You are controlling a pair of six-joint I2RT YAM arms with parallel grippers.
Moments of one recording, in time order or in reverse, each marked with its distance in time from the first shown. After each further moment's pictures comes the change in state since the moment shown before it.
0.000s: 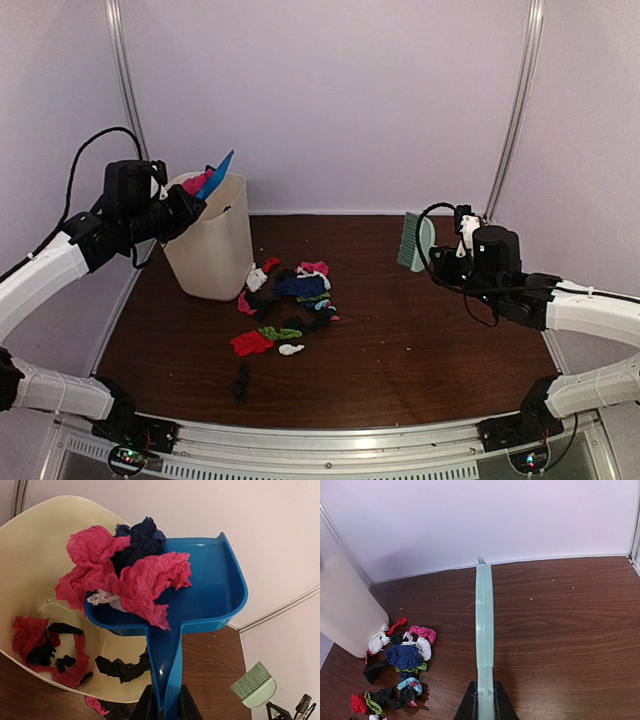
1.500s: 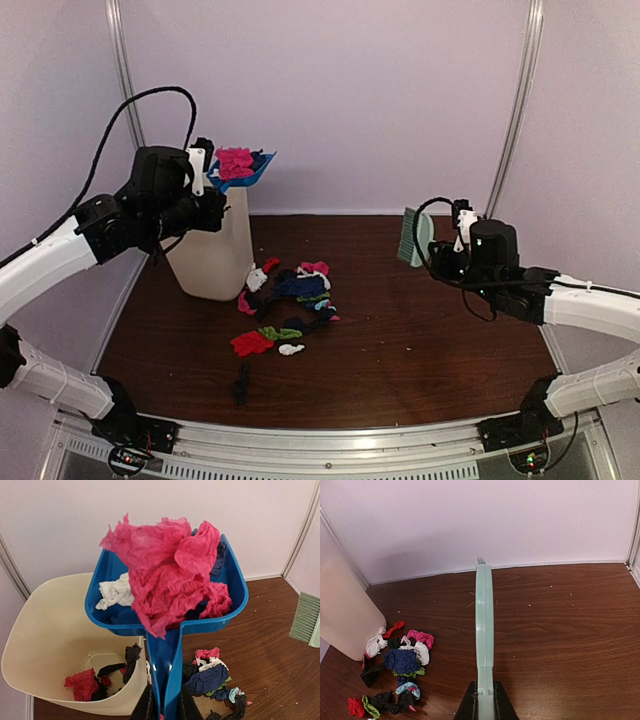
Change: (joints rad) left arm -0.316 0.096 0.182 -0.130 -0.360 0.539; right arm 0.000 0.029 0.047 -0.014 0.021 -0.024
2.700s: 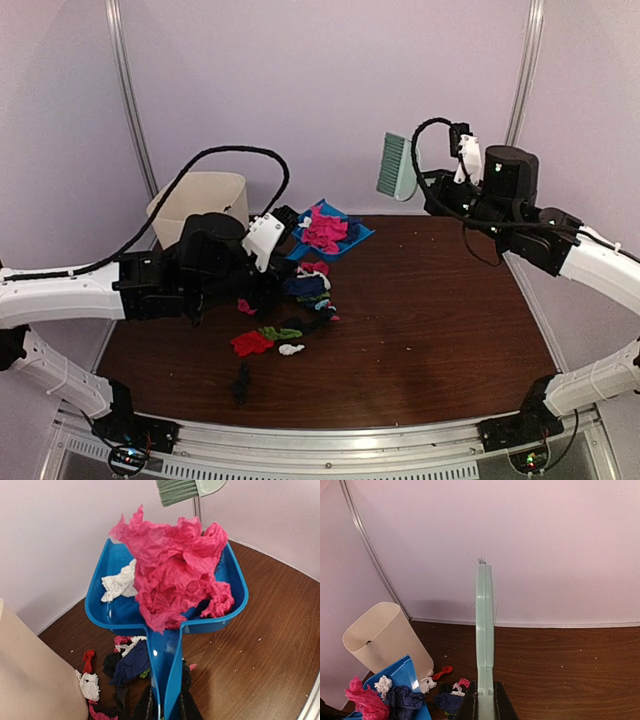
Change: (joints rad) left arm -0.346 0.049 -0.228 0.266 0.062 0.211; right arm 0.068 0.069 0.467 -0.189 -0.058 -0.091
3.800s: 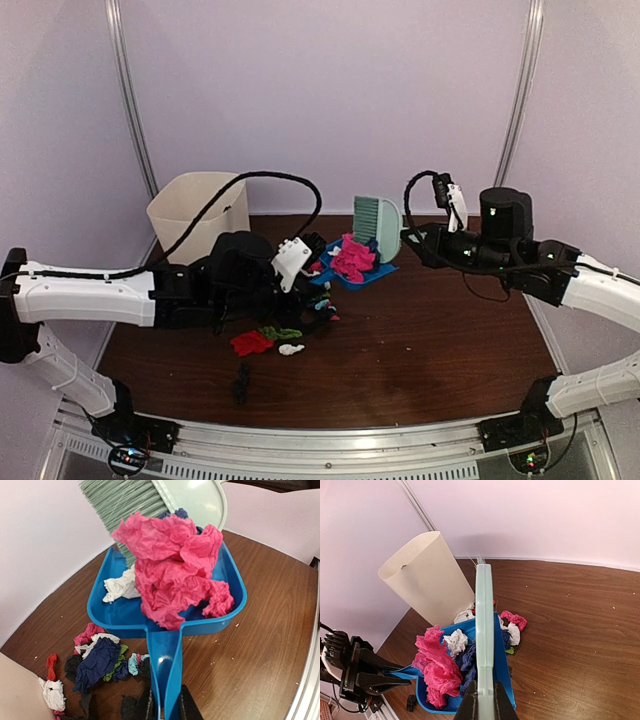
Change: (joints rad) left arm 0.000 0.135 -0.036 0.122 0.162 0.016; right arm 0.024 -0.115 -0.252 -0.027 -0.295 0.119
